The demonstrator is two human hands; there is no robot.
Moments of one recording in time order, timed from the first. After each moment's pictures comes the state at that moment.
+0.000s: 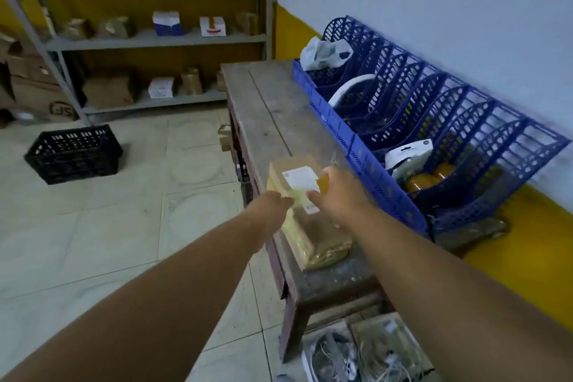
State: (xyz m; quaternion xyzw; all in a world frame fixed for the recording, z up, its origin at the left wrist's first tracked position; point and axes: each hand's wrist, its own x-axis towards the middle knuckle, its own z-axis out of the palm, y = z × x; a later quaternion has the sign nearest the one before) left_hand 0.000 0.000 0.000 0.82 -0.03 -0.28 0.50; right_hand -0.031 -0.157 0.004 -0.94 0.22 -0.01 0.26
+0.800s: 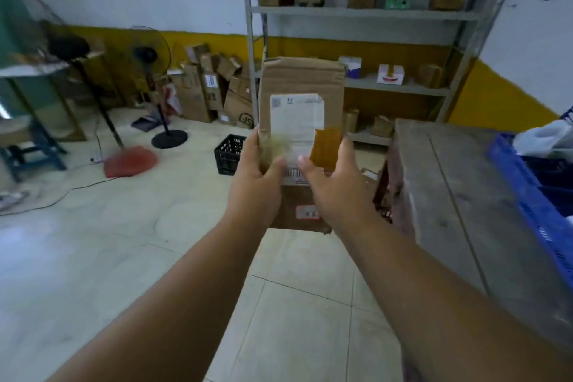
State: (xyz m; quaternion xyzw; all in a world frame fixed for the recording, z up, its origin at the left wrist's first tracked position) left_hand 0.119 0.253 0.125 0.75 0.12 0.17 0.63; right_hand 0.149 0.135 0.119 -0.82 -0.07 -0.04 0.57
